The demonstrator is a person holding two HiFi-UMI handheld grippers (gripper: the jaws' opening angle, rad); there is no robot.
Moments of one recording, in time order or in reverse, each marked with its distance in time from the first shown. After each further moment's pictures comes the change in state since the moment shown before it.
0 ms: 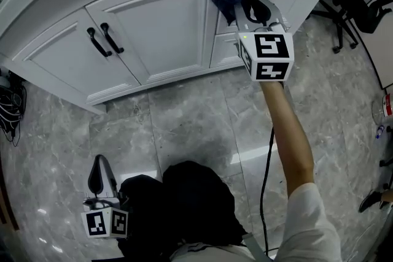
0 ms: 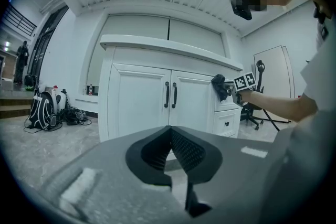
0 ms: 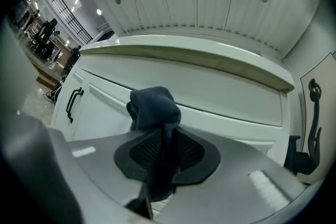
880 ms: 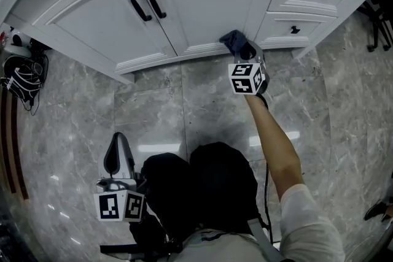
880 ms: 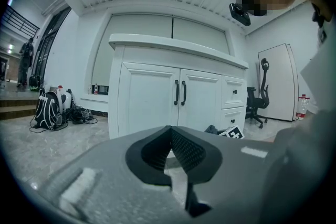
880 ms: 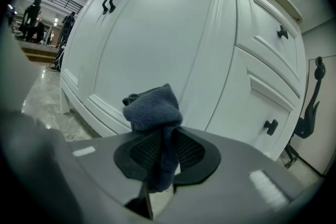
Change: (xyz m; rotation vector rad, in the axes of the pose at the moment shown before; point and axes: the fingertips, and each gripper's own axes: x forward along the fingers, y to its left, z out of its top) left arm -0.008 0.035 -0.007 -0.003 0.018 0.039; right arm -0.010 0.195 -0.289 0.022 0.485 0.045
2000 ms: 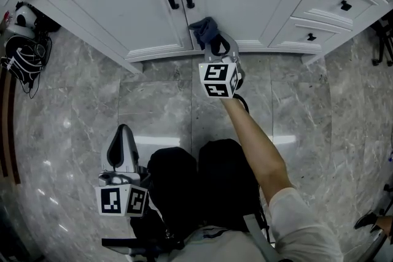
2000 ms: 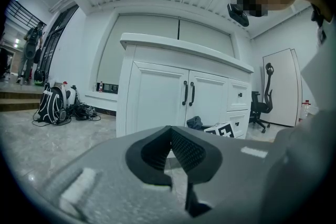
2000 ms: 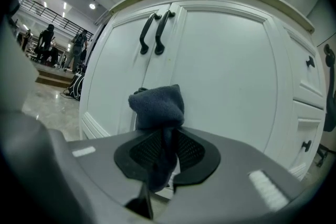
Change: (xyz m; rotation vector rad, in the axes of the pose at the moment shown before) left arm -0.008 0.029 -0.006 -0.052 -0.016 0.027; right arm -0.024 0.135 0.123 0.057 -0.233 0.155
